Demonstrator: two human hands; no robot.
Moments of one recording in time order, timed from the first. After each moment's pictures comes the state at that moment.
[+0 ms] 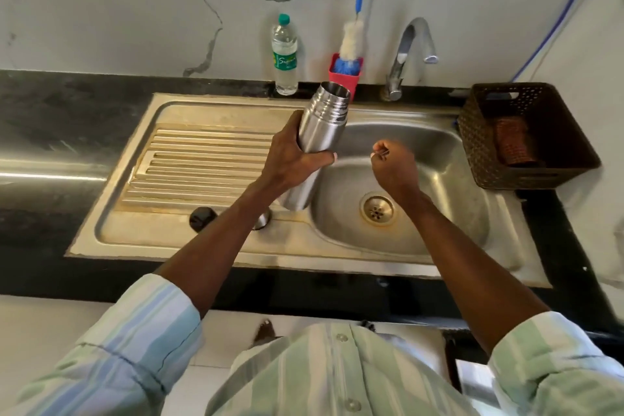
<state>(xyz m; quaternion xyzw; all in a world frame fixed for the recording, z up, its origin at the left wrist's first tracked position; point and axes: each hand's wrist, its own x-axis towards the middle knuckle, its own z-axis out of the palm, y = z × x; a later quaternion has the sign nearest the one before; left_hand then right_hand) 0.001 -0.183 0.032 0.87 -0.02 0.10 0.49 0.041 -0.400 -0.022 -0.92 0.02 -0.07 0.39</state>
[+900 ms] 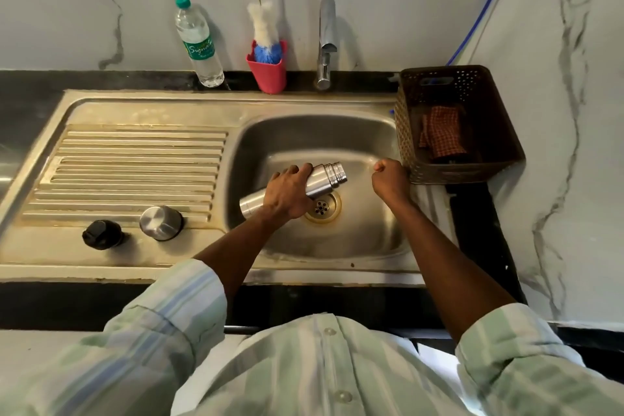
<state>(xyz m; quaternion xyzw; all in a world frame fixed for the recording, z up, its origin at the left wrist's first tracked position) 0.041 -0.344 -0.088 0.98 -0.06 -0.08 0.16 0.080 -0.564 -0.092 -0.92 0.17 0.06 0.36</state>
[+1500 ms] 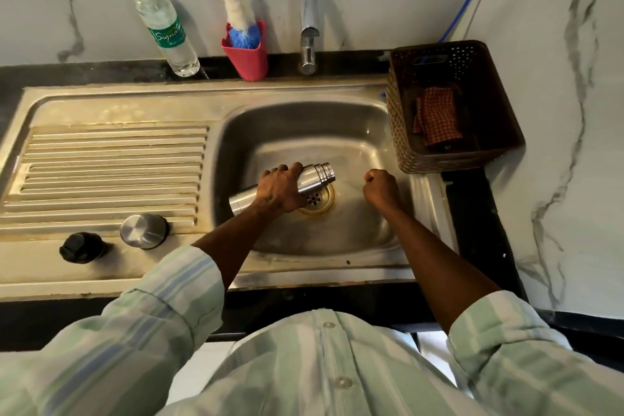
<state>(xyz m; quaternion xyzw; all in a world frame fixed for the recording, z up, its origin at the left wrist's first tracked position) 0.065 -0.344 -0.116 0.98 -0.05 -0.17 0.11 0.066 -0.569 -0.131 -0.91 0.21 0.16 0.31</state>
